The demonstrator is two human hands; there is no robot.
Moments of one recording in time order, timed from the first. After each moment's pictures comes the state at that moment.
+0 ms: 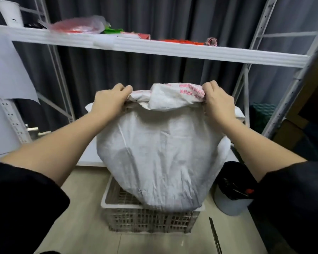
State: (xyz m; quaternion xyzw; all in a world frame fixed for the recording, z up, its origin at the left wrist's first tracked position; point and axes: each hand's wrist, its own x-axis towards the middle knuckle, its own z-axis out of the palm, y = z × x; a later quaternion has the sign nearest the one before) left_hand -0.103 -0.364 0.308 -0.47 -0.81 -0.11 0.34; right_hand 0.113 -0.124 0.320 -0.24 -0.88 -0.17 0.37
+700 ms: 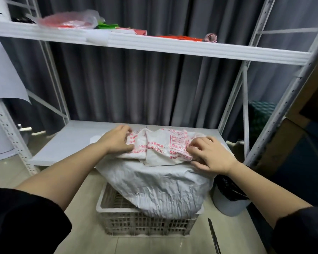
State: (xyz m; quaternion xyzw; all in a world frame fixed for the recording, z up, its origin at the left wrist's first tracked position) left_hand -0.106 -0.342 0.212 -0.46 -0.87 -0.14 -0.03; right_hand 0.154 -0.105 0.192 0.03 -0.96 -0.20 0.20
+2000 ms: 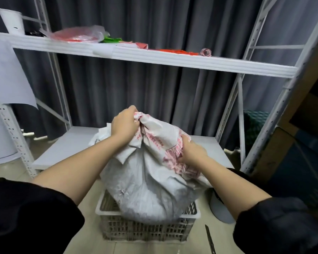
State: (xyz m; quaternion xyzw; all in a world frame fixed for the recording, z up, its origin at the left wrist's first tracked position) left_hand -0.062 -0.323 0.273 -0.37 -0.84 -0.36 0.18; right_hand 0.107 -0.166 0.226 -0.36 -0.93 0.04 0.00
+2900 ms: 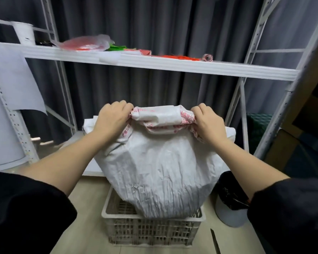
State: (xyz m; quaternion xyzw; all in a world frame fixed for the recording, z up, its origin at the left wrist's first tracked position) left_hand -0.095 -0.375 0.299 -0.50 -0.74 -0.10 0.44; right_hand 0.117 -0.142 0.296 -0.18 -0.88 -0.22 0.38
